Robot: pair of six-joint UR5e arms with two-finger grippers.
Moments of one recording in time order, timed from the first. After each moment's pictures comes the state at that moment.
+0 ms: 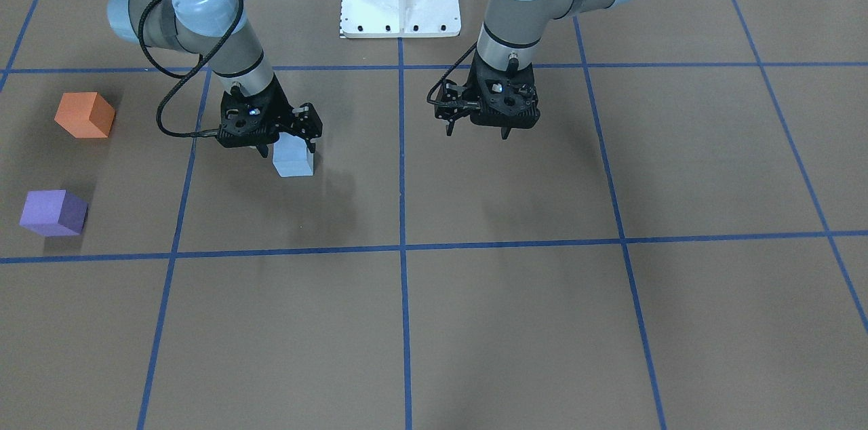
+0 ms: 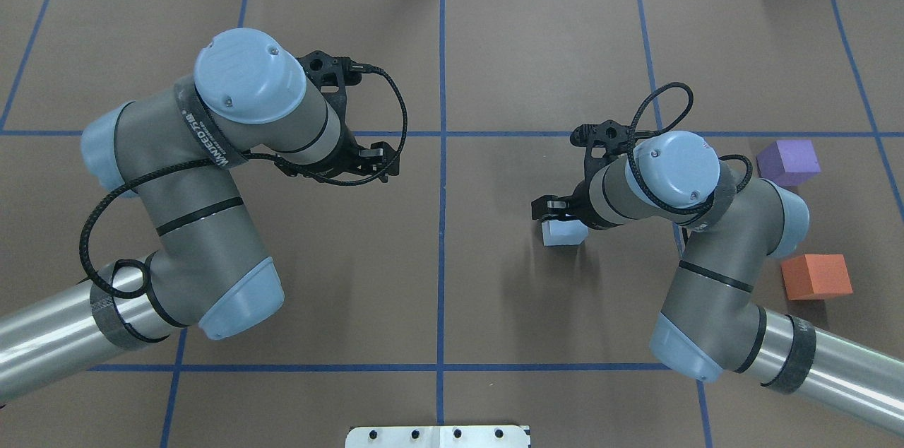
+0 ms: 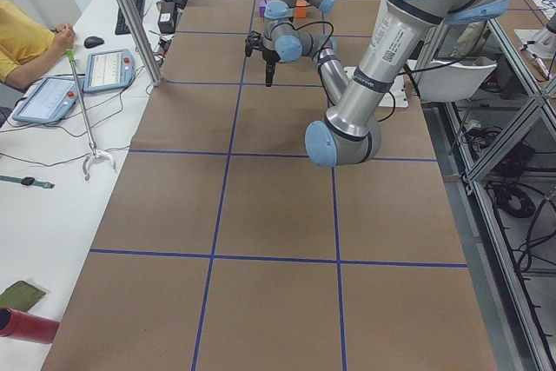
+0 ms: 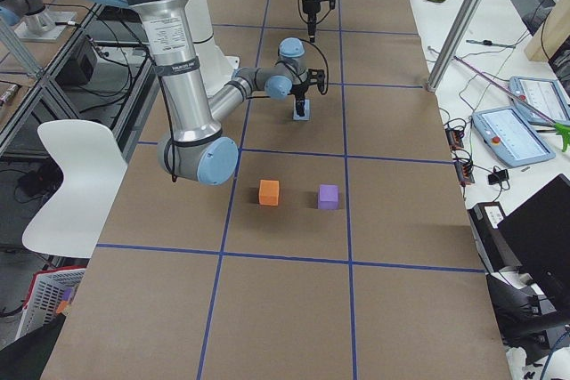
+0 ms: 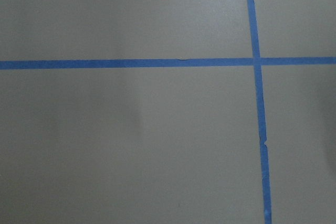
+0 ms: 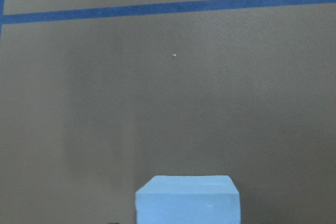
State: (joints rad) left arm -0.61 -2.21 -1.80 -1.57 -1.91 -1.14; right arm 0.54 -1.23 1.78 -1.26 1.83 1.21
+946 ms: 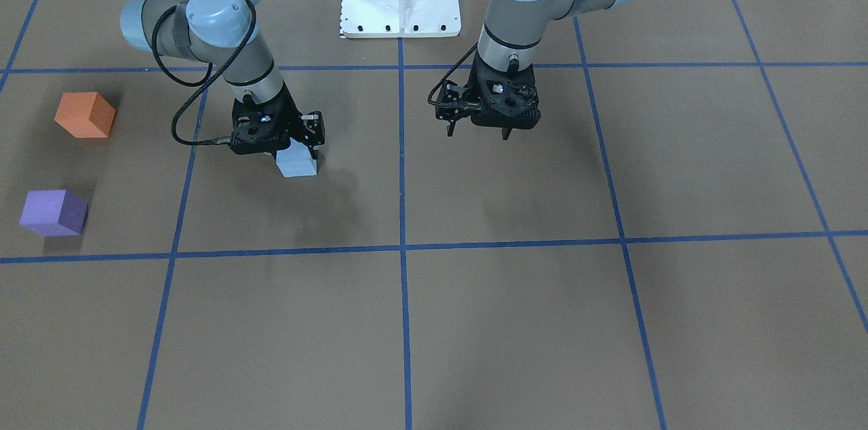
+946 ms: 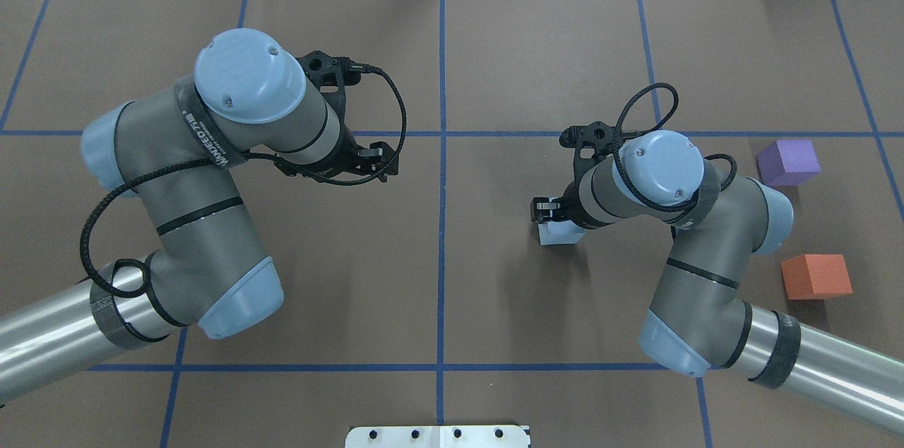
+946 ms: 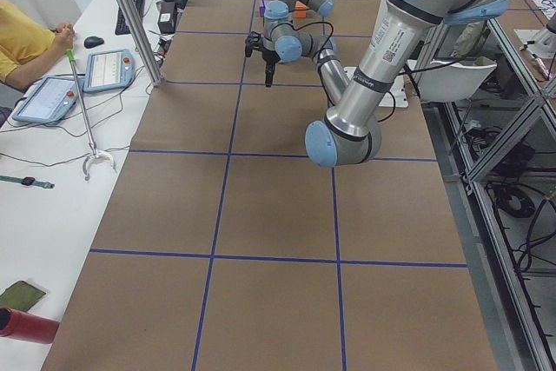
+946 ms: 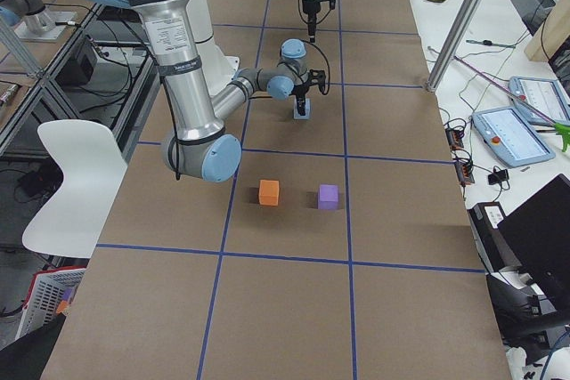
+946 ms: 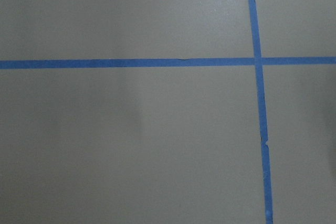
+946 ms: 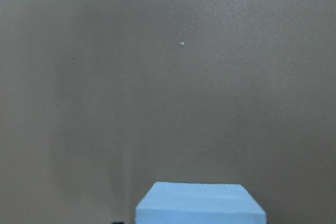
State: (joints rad) left arm -0.61 -2.21 -1.80 -1.57 -1.91 -1.15; right arm 0.54 -1.22 1.77 -1.25 1.84 1.20
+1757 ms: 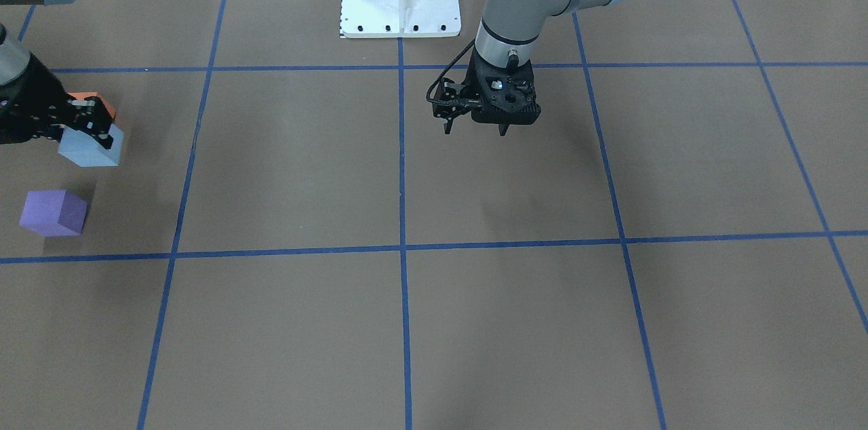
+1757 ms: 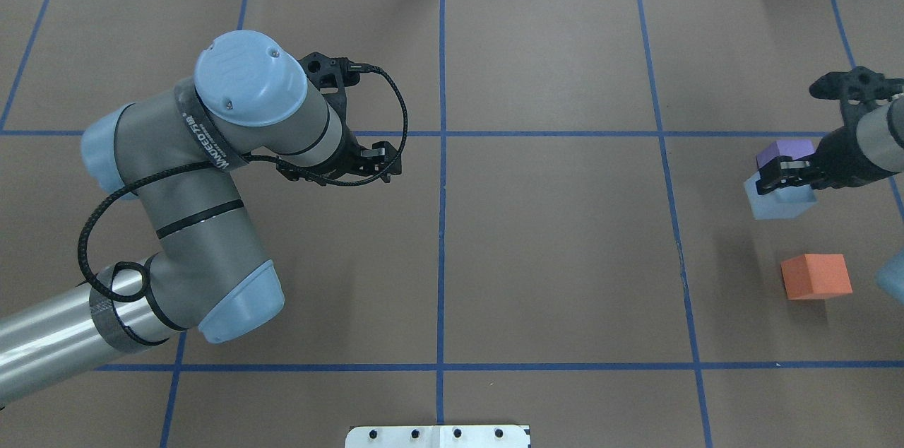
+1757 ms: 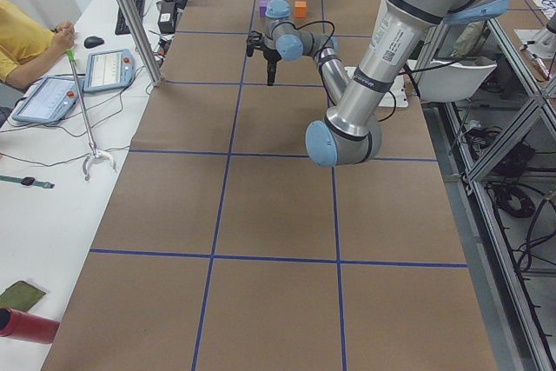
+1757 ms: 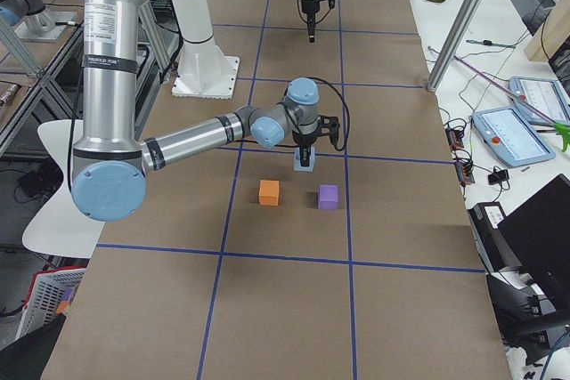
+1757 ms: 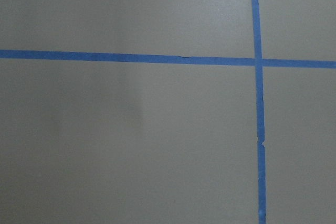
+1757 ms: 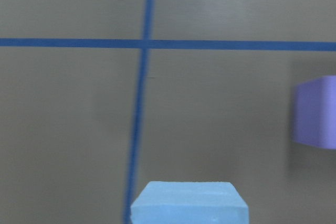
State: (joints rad) left arm -0.60 -2.21 -1.81 -1.57 -1.91 -1.20; right arm 1.00 -1.67 1.93 -1.23 2.17 0.82
